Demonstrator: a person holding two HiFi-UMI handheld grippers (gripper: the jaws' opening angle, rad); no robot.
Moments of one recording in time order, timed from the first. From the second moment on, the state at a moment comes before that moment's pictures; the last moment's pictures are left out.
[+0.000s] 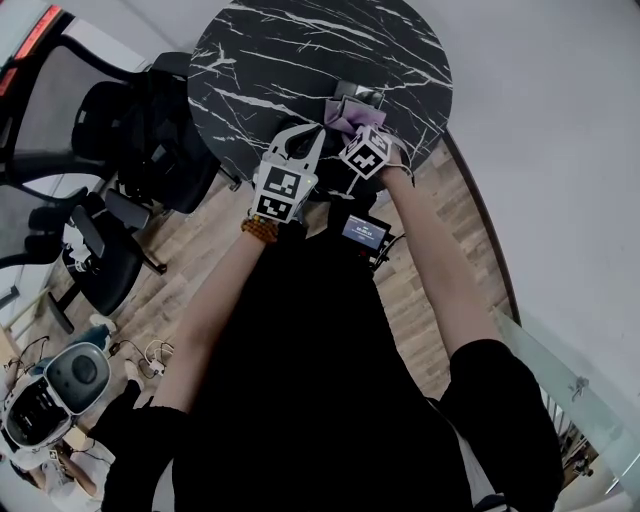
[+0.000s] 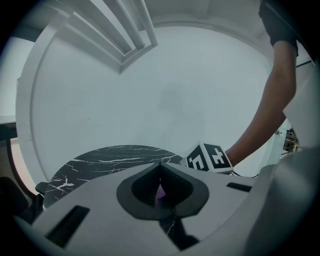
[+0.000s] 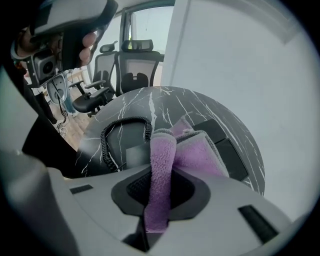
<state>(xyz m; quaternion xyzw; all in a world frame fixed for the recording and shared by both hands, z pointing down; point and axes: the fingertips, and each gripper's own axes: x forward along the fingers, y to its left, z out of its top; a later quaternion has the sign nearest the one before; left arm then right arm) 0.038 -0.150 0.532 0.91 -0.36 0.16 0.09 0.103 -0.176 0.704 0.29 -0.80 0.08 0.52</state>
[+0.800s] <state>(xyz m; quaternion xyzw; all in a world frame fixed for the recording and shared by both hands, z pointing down) 0.034 -0.141 0.534 0.91 -0.36 0.16 0.09 0.091 -0.146 0.722 0.30 -0.80 0.10 0.52</state>
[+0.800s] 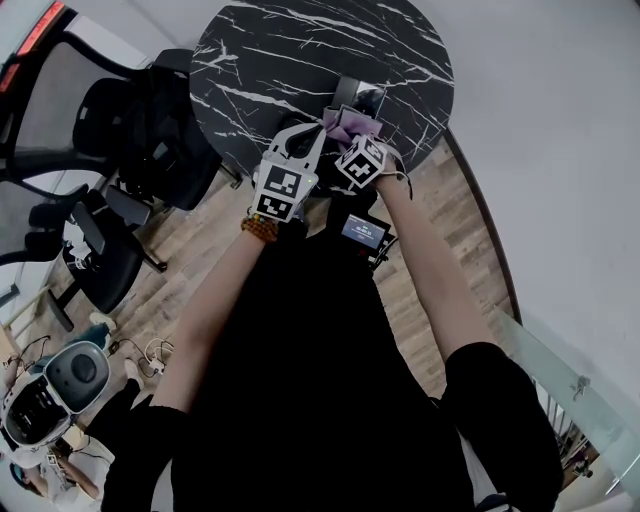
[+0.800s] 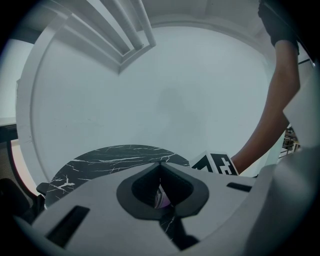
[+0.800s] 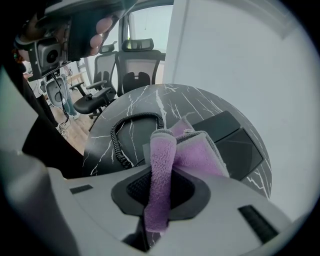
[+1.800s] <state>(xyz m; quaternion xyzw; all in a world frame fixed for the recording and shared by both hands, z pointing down) 0.043 -0.138 0.531 0.92 -0.35 0.17 0.08 0.081 -0.124 0.729 0.29 -0.79 0.13 0.52</state>
